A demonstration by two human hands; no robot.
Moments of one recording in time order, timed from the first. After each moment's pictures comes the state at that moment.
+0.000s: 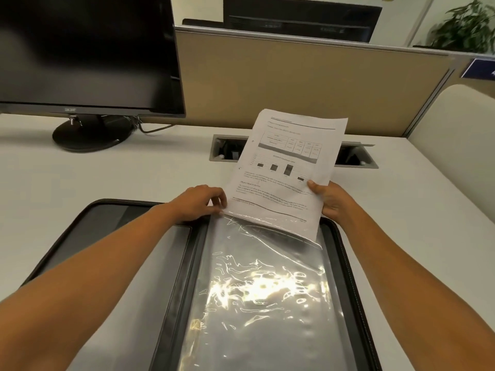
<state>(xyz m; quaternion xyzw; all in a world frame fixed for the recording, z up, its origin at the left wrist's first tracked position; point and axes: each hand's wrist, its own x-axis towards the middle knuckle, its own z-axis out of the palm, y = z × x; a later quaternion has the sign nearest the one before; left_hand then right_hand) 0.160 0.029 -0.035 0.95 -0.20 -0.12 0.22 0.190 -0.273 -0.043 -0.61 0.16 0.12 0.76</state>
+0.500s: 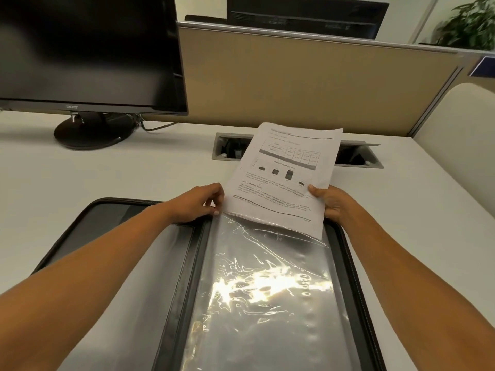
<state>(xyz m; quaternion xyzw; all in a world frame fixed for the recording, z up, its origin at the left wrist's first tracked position) 0.158 0.039 -0.037 0.91 -0.20 -0.14 0.33 0.196 -0.271 -0.047 -0.61 0.18 0.17 0.75</state>
